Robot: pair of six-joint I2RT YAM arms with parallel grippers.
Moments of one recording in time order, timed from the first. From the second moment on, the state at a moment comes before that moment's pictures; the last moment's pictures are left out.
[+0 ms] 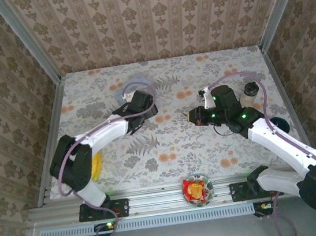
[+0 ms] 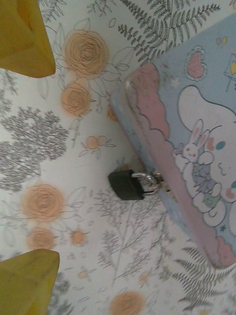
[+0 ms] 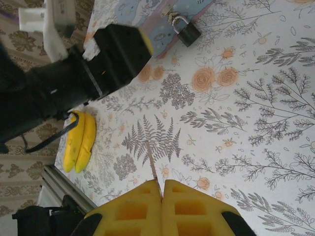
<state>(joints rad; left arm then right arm) -0.69 1.70 1.15 -0.36 -0.36 -0.81 0.45 1.11 0.85 -0.39 -0.37 0.63</state>
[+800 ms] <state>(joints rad) -0.73 2.18 1.67 -0.60 -0.61 -0.95 0.44 1.10 0.82 -0.38 -0.35 0.66</state>
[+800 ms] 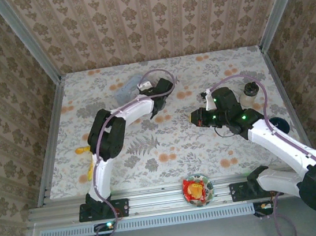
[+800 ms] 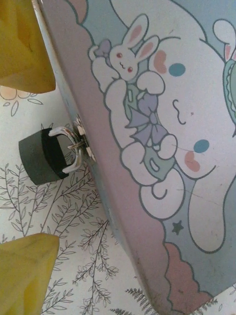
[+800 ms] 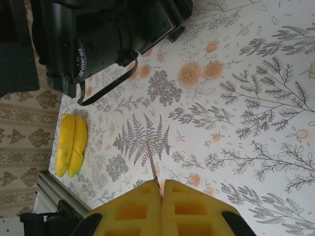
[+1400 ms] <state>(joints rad) -0.66 2.26 1.71 -0.66 -0.60 -1.01 0.43 1.12 0.81 -0.35 -0.35 0.66</state>
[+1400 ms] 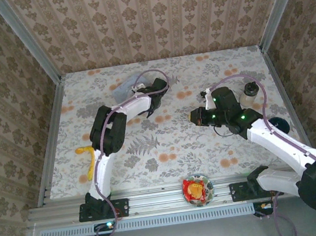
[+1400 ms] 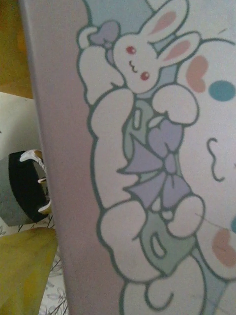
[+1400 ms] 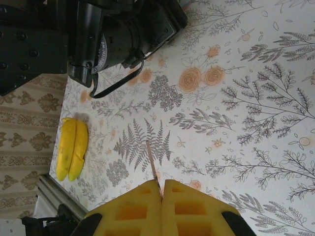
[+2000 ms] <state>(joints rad) -0.63 2.28 1.71 -0.61 -0.55 -0.99 0.43 1.16 0.81 -0.31 -0.37 0.67</state>
